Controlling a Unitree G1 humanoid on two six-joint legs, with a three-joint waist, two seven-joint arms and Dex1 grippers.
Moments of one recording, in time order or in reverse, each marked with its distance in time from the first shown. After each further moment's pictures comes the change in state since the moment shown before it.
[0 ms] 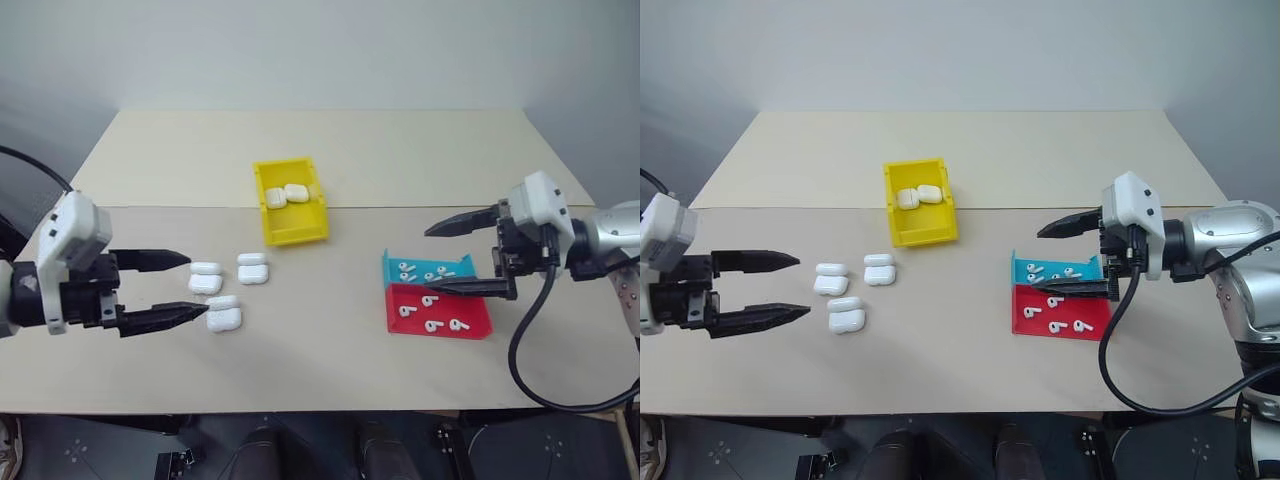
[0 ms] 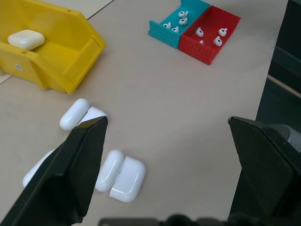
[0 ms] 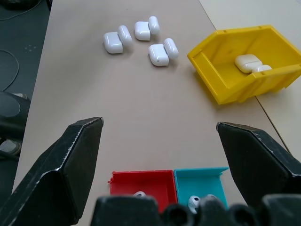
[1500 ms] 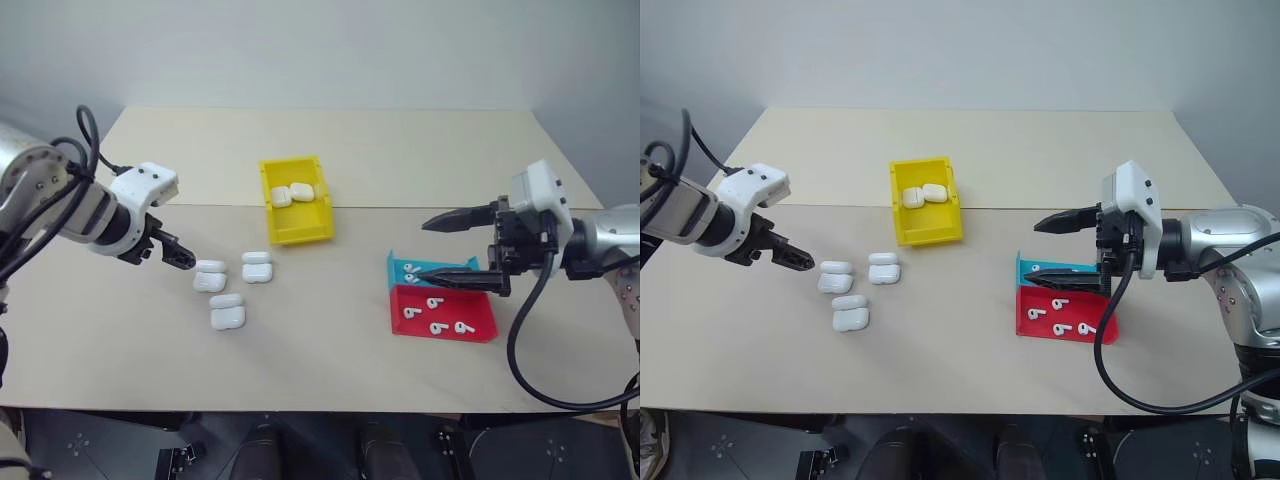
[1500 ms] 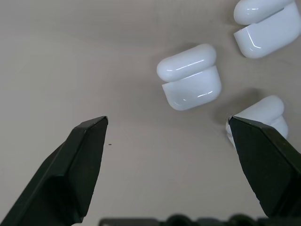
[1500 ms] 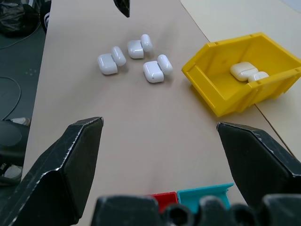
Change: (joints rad) left arm -1.174 0.015 -1.194 0.597 -0.173 0.689 0.859; right arm 0.008 0.016 -0.034 -0.062 0.085 0.142 -0.112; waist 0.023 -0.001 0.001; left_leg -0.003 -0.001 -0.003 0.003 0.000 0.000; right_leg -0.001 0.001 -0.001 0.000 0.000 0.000
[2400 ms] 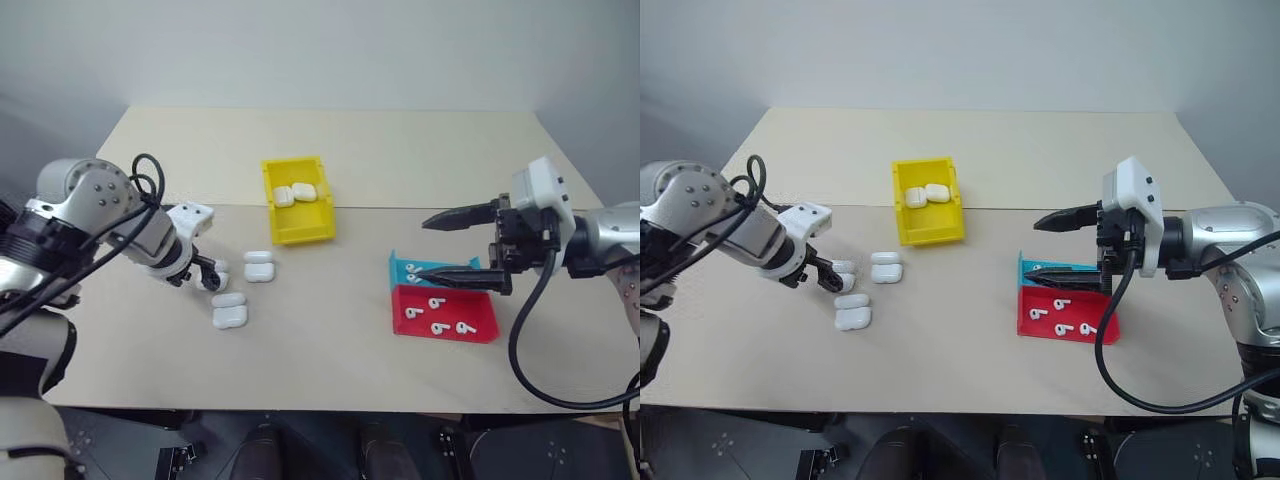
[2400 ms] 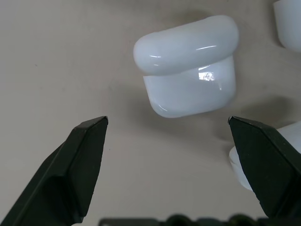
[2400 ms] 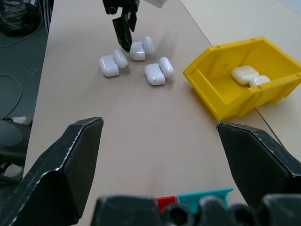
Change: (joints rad) left arm 0.048 -0.238 -0.008 0.278 -0.365 0.000 0.631; right arm -0.018 -0.005 0.002 -0.004 0.006 0.006 0.000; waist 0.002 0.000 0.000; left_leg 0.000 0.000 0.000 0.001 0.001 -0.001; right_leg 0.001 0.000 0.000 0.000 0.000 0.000
